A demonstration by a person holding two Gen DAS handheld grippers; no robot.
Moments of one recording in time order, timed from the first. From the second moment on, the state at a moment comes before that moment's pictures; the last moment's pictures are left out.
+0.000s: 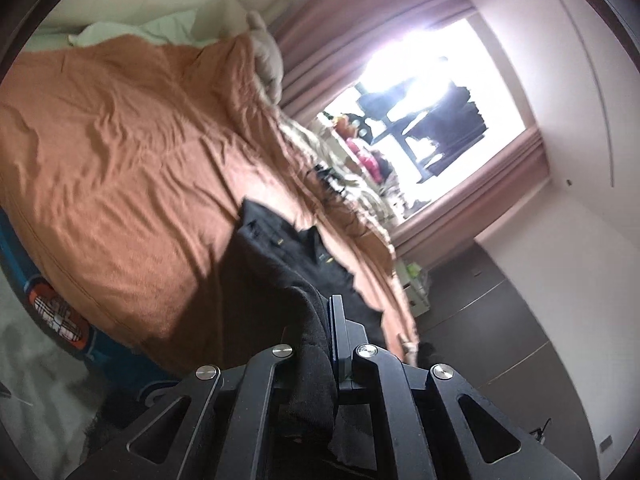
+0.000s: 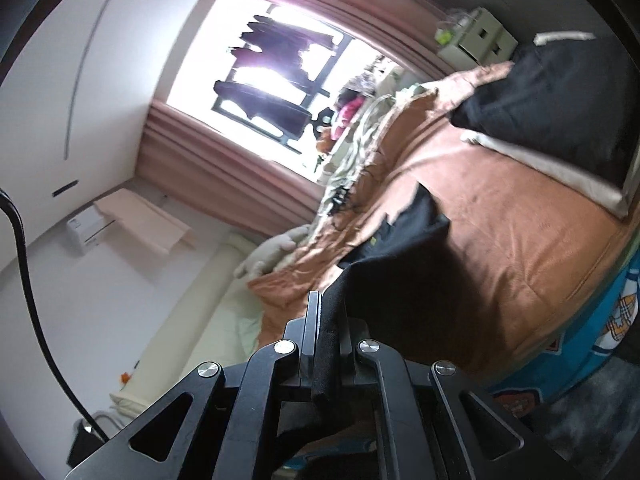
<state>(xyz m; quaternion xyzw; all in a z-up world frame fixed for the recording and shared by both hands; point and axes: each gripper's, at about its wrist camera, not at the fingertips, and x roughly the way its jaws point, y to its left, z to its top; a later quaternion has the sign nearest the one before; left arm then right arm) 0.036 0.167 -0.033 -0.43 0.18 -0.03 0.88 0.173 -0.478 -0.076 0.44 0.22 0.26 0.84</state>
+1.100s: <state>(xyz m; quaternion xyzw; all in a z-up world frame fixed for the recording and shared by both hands) 0.085 0.183 0.026 -0.41 0.14 -0.03 0.90 0.225 -0.466 -0.008 0.43 0.17 0.28 0.84</state>
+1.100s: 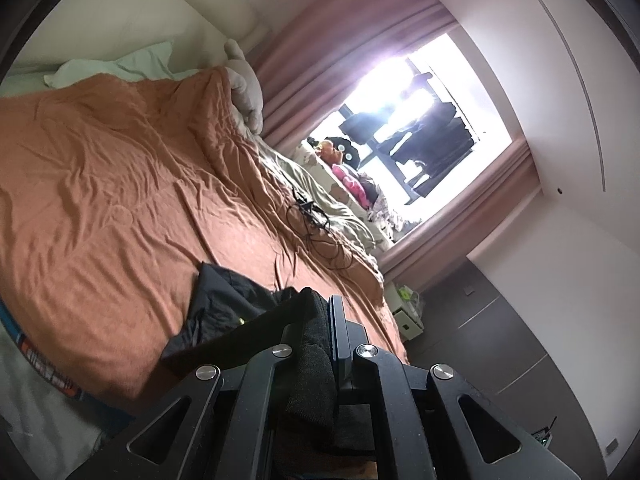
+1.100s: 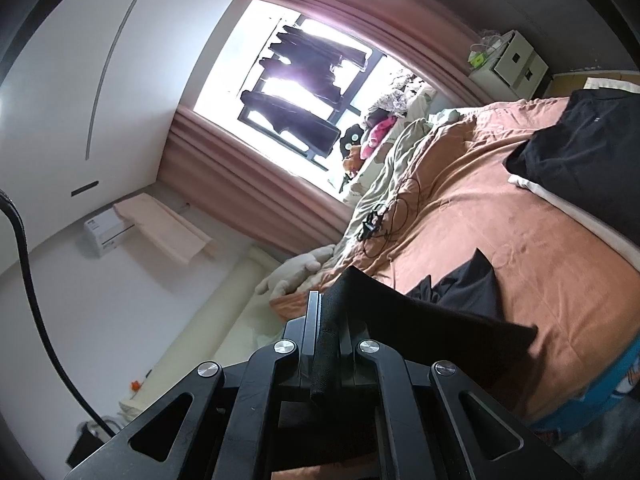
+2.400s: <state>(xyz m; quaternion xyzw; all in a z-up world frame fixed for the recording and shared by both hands) 0.391 0.239 -0.114 -0.39 0.31 0.08 0.86 0.535 -0.399 -0.141 0.42 0.31 0.18 0.83</state>
